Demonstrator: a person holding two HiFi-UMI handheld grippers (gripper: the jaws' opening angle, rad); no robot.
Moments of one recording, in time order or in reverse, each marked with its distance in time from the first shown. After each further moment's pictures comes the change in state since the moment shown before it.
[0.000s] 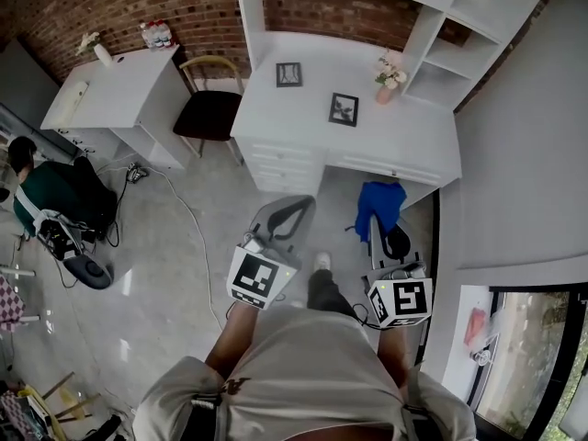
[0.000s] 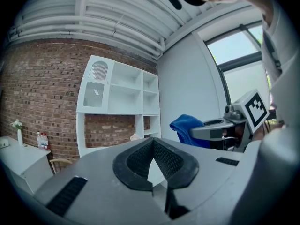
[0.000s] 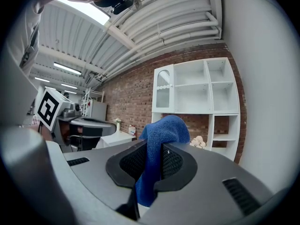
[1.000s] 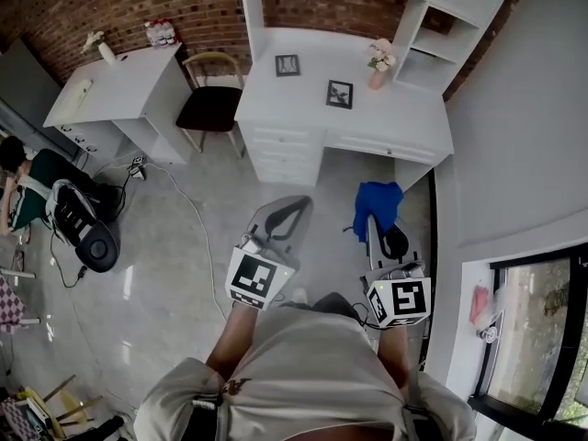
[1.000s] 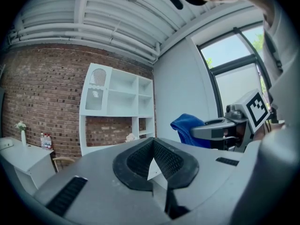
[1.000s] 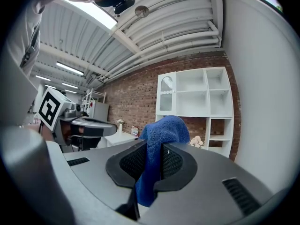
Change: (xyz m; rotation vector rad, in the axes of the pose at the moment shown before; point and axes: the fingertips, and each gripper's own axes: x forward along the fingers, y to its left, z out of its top) left arm -0.098 -0.062 0.005 0.009 -0.021 -0.016; right arm -0.103 0.062 0.008 -0.021 -0.022 -0.019
